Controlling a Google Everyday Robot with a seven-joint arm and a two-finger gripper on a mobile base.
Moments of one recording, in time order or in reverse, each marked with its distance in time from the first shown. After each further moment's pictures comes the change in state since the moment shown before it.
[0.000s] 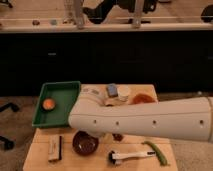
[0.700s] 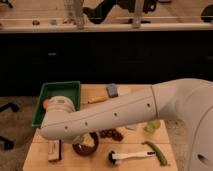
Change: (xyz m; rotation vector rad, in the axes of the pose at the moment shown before) arm -0.055 -0.067 0.031 -0.016 -0.023 -0.266
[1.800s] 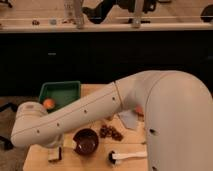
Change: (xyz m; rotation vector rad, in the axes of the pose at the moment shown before) arm -0.029 -0.070 0.001 -0.010 0.005 -0.091
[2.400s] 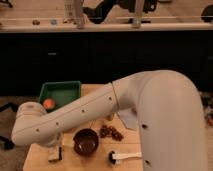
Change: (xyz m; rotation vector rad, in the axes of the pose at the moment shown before) arm 0.004 -0.023 0.015 0.016 -0.015 -0.076
